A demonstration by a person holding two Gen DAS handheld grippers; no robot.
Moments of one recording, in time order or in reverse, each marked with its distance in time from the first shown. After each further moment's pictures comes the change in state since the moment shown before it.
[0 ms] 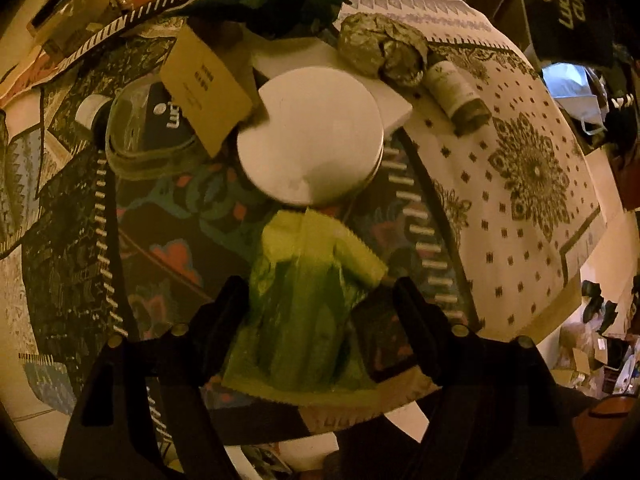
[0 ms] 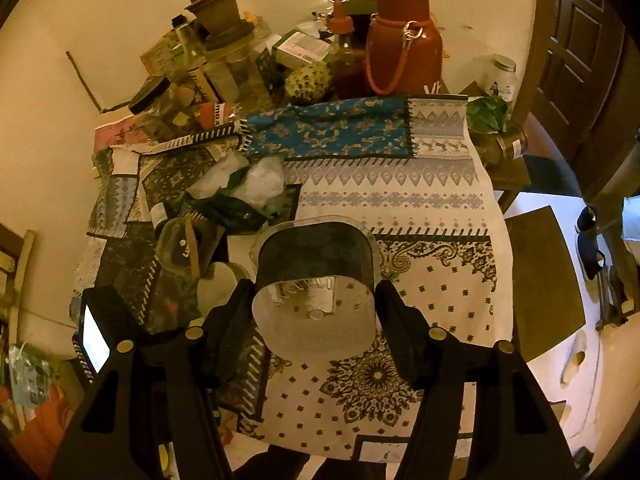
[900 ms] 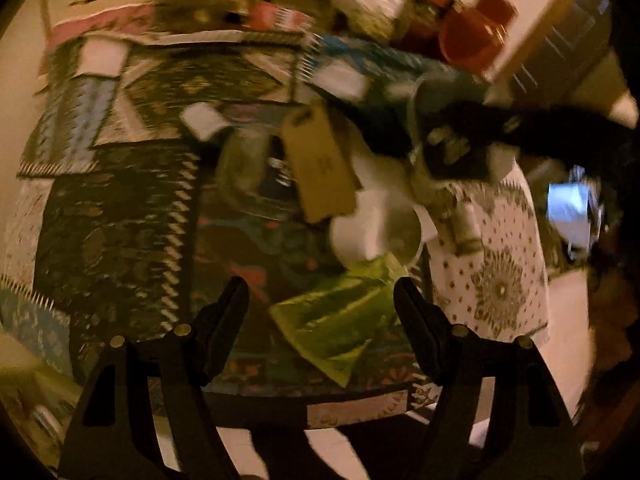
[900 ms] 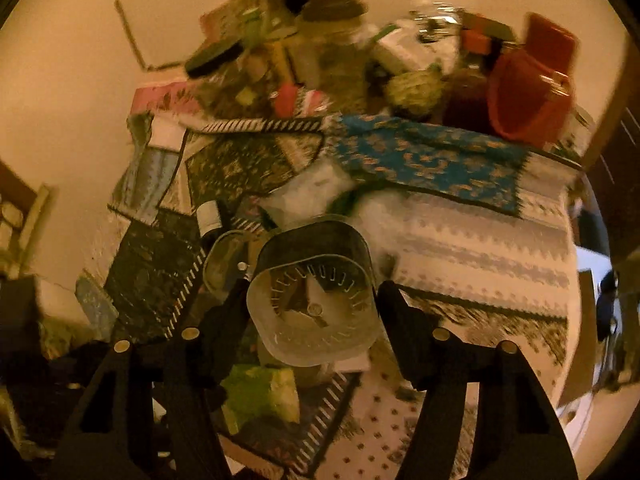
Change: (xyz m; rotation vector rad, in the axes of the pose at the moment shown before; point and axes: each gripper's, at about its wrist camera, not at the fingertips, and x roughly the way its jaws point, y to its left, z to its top) left arm -0.063 0.055 0.001 -0.322 -0.165 -0.074; right arm 0.050 0.072 0.041 -0.170 0.029 0.072
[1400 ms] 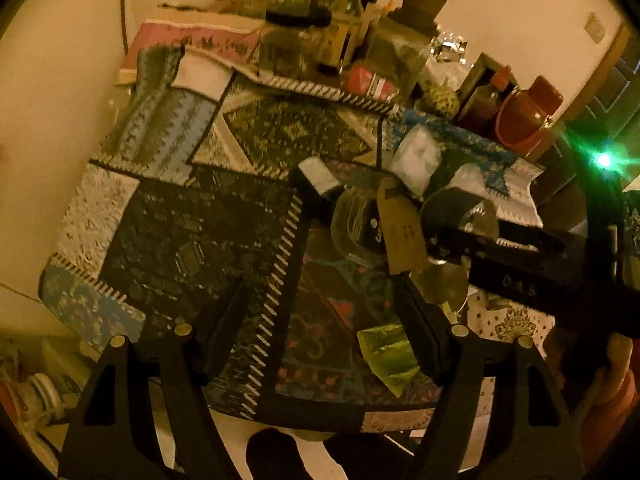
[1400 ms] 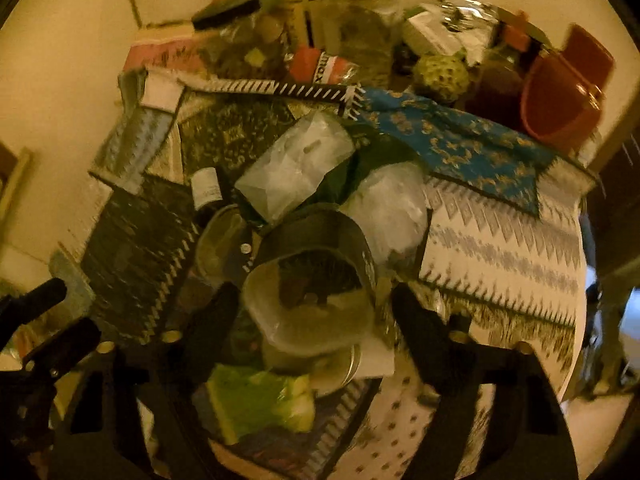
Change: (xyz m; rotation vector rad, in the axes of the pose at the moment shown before) left arm -0.061 0.065 -0.002 -0.202 -0.149 0.107; right arm 0.052 0.039 0.002 -0.130 0.097 -0.082
